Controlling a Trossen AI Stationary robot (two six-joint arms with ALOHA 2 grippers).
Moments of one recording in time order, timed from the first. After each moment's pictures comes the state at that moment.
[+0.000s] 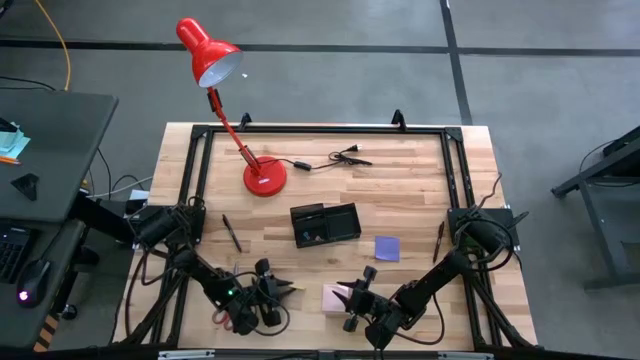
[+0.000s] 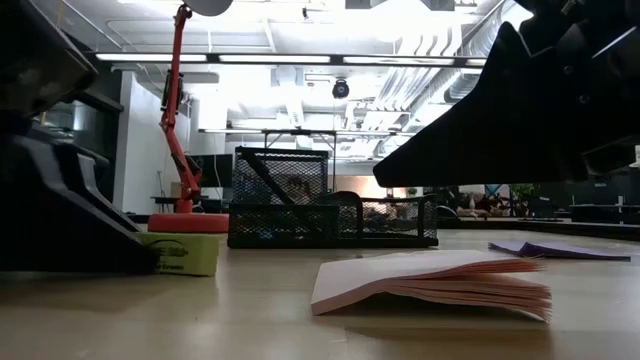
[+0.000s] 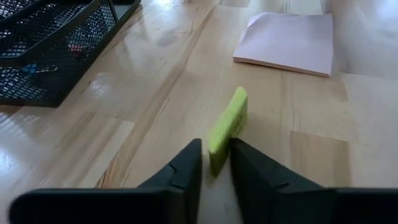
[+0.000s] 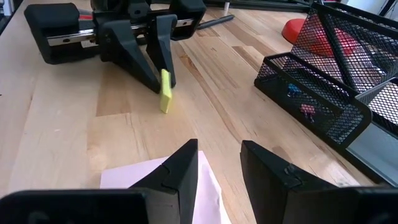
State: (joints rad) left arm -0.72 2.04 0.76 0.42 -0.96 -0.74; right arm 0.77 2.12 1.12 0.21 1.04 0.58
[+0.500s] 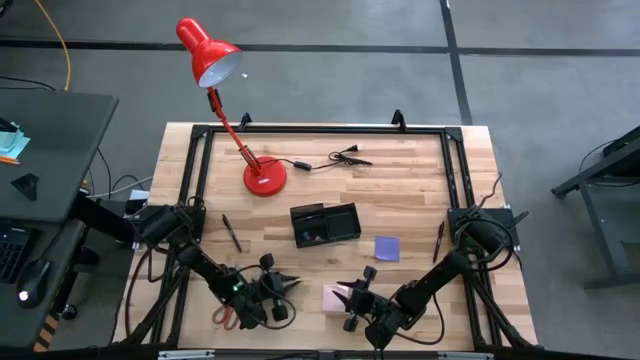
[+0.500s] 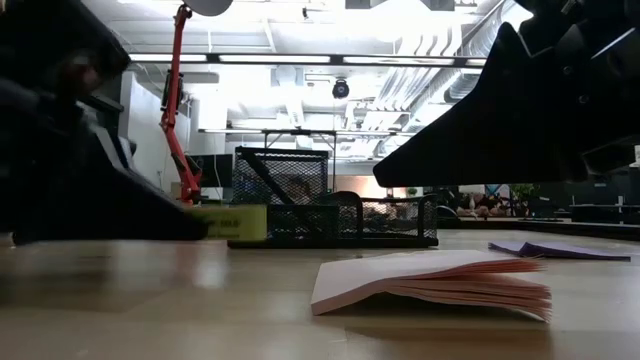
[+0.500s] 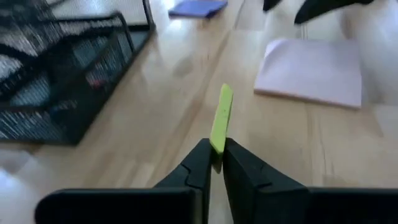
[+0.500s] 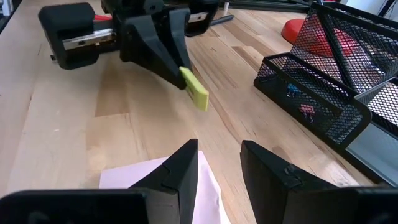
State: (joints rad) left arm -0.68 2.04 0.76 0.52 -1.00 -0.59; right arm 0.77 2.12 1.12 0.21 1.04 0.58
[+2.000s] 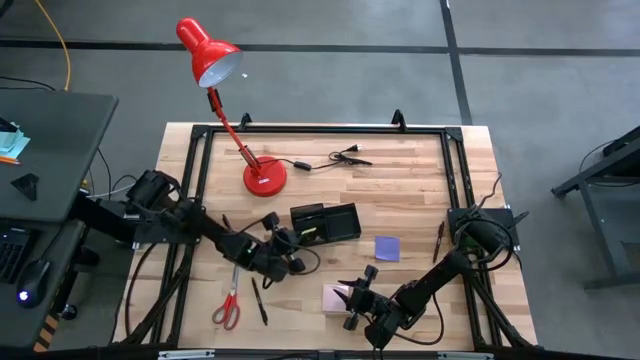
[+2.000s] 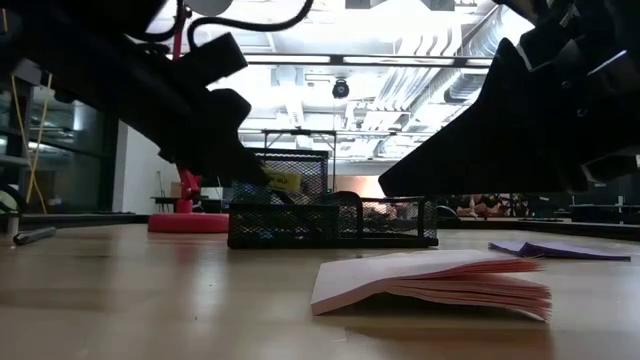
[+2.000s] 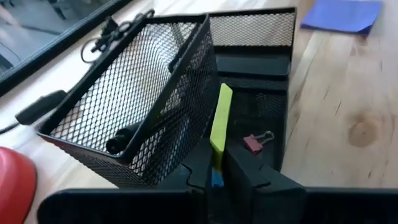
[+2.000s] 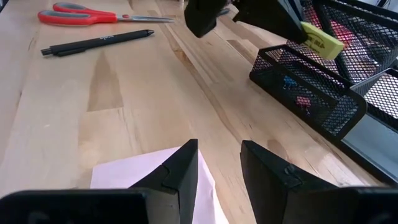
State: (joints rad) left arm -0.35 1.77 0.76 0.12 -0.91 -0.53; right arm 0.76 2.12 1.12 0.16 1.04 0.63
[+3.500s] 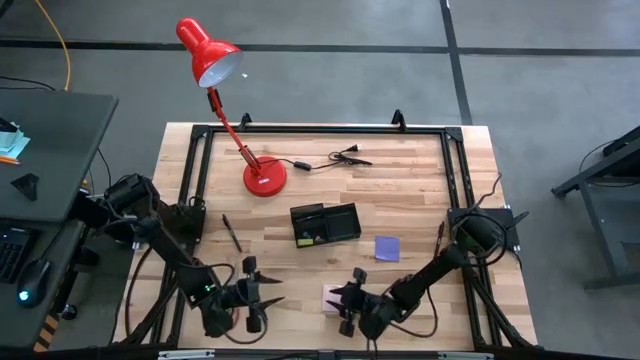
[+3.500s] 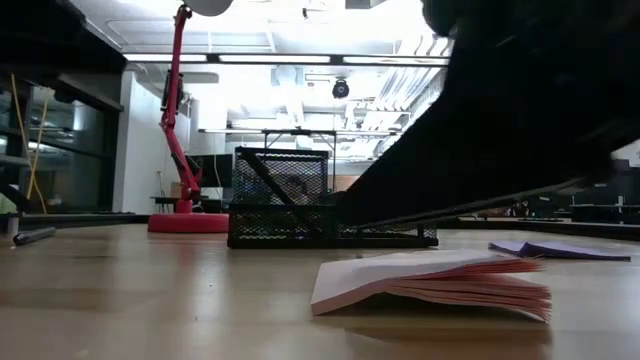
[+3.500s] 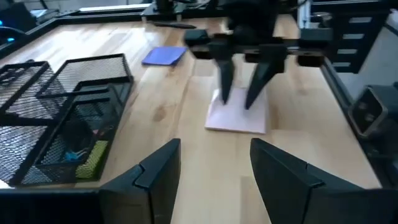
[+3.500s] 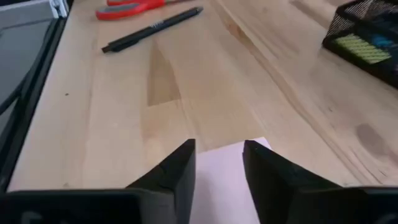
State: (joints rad) left arm -0.82 1.67 0.76 0.18 -0.99 -0.56; right arm 0.70 2.12 1.12 0.28 0.73 0.67
